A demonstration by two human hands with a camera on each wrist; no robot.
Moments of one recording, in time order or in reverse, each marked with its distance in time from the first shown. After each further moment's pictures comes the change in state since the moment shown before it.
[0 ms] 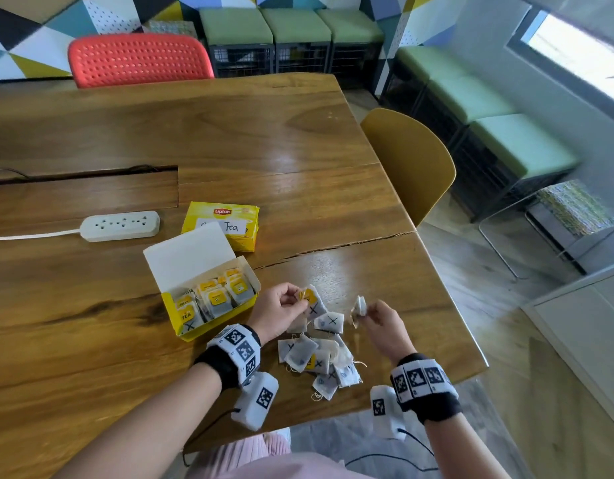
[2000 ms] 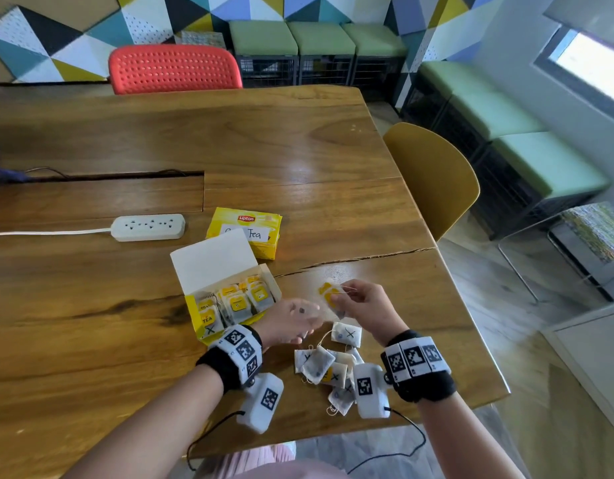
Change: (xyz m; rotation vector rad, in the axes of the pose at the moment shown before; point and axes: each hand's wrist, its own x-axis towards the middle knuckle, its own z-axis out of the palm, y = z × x) left_hand -0.004 0.009 -0.028 -0.131 -0.289 -0.299; right_hand 0.007 -0.094 0.014 0.350 -0.251 -0.135
